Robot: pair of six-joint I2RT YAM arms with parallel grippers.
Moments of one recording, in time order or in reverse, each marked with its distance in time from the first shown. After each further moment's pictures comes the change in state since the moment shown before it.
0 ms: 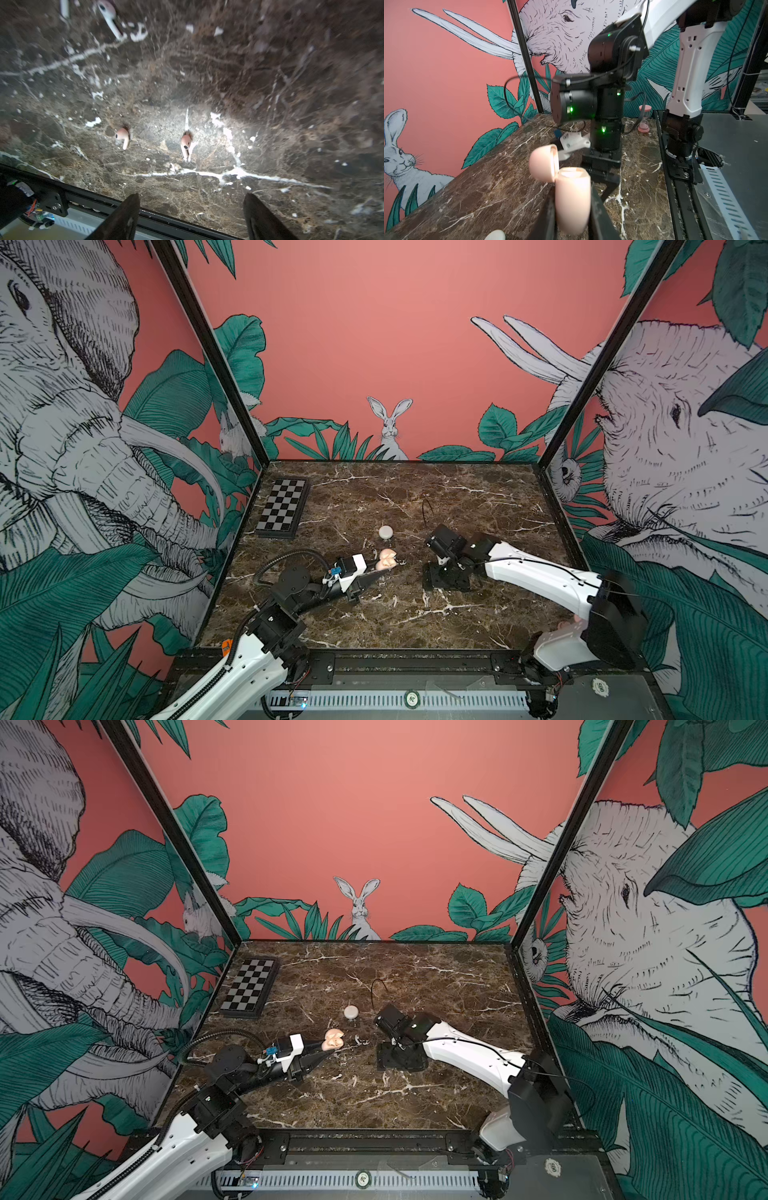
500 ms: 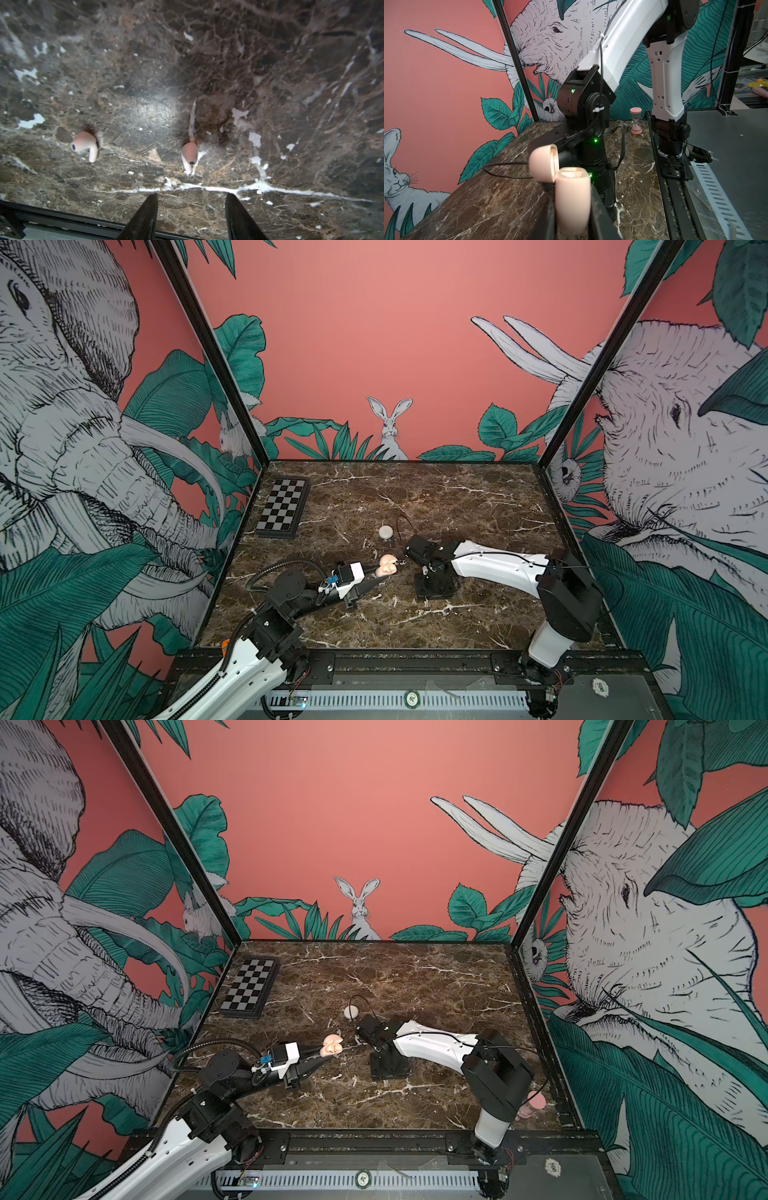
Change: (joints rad) left arm -0.036 -0.046 0.002 -0.029 0.008 0.031; right arm 0.047 0.222 0.079 -0.022 -0.002 0.006
